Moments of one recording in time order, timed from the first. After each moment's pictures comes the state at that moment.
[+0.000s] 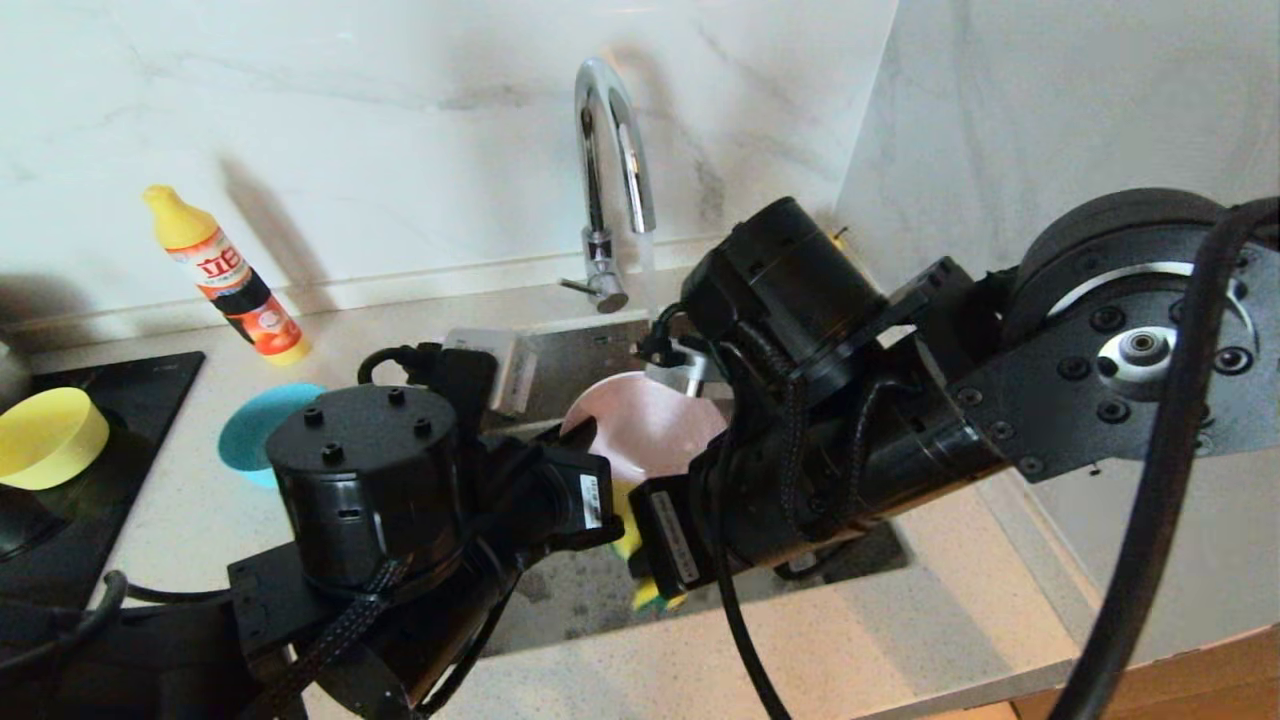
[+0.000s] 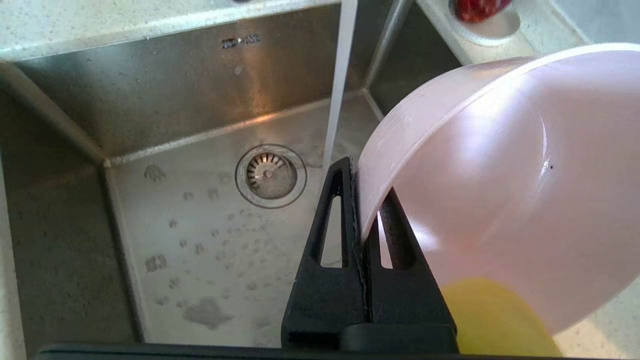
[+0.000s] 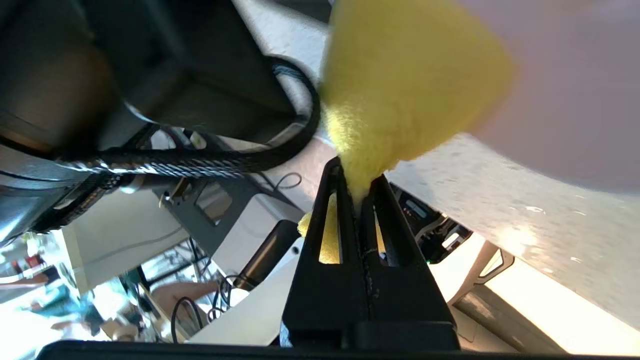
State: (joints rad) left arm -0.83 1.67 -0.65 -0.92 0.50 -0.10; right arm 0.94 1.91 -1.75 0.66 0.17 0.47
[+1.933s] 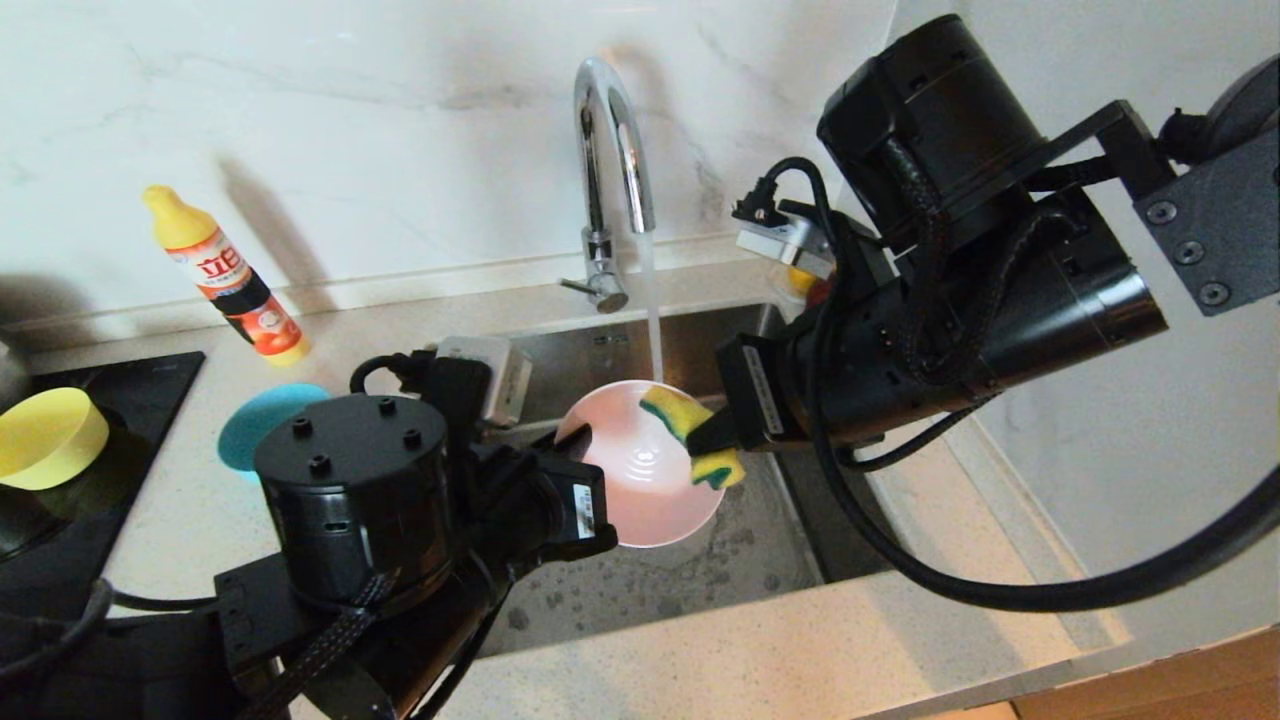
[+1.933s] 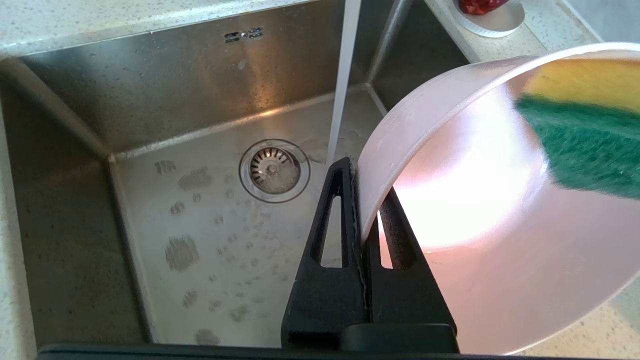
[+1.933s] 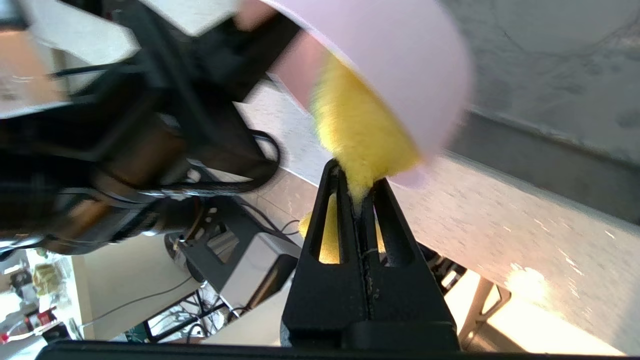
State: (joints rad) left arm -0.83 1.65 -0.63 -0.92 0.50 -0.10; right arm 0.82 1.84 -1.88 0.74 0.17 0.46
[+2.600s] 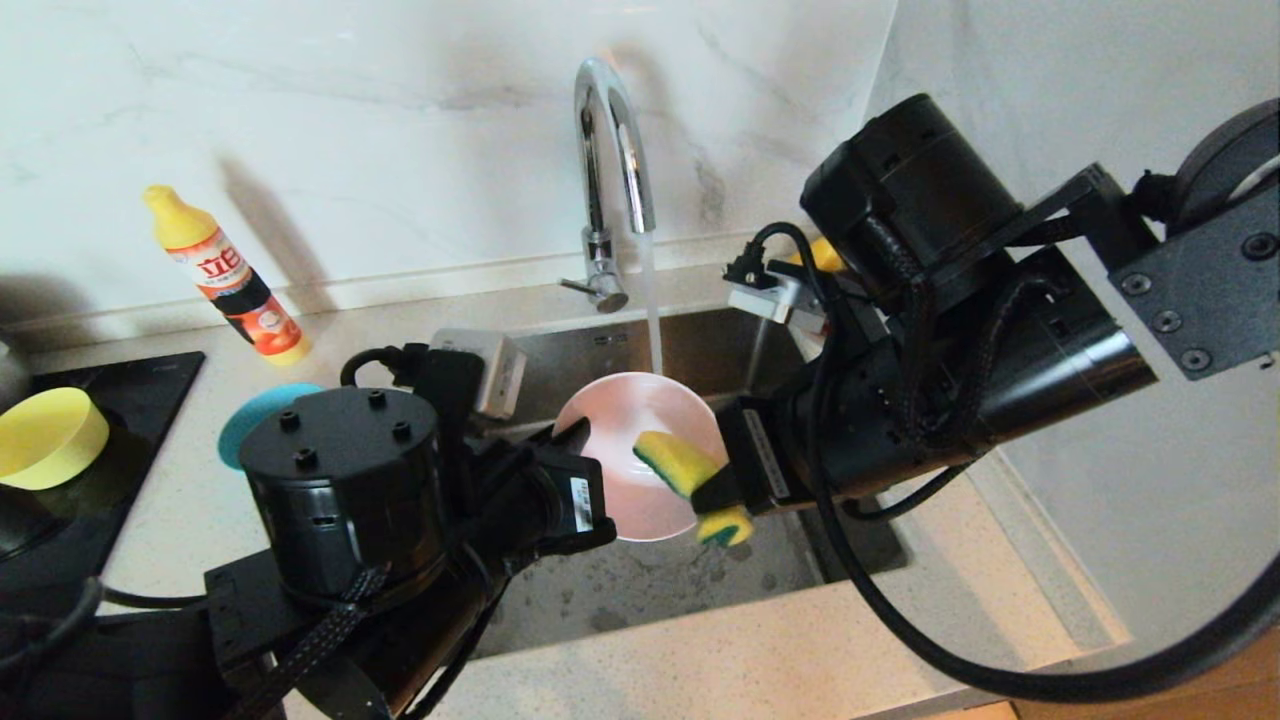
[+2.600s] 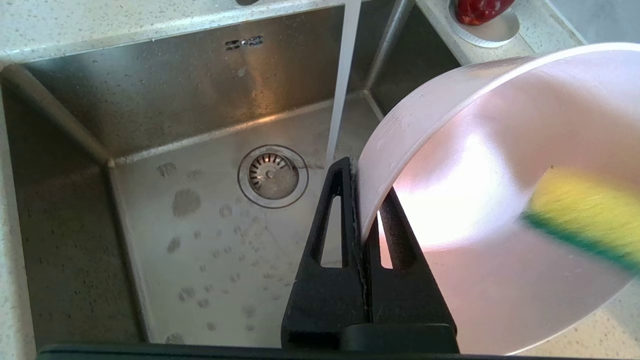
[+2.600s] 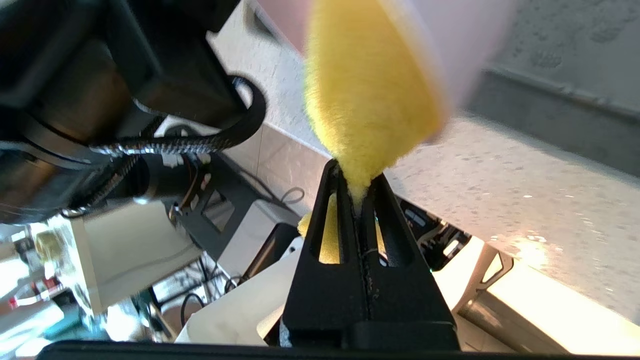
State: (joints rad) left arm -0.83 1.64 -0.64 -0.92 0.50 -0.10; right arm 0.85 1.83 -1.78 0.73 0.20 0.46
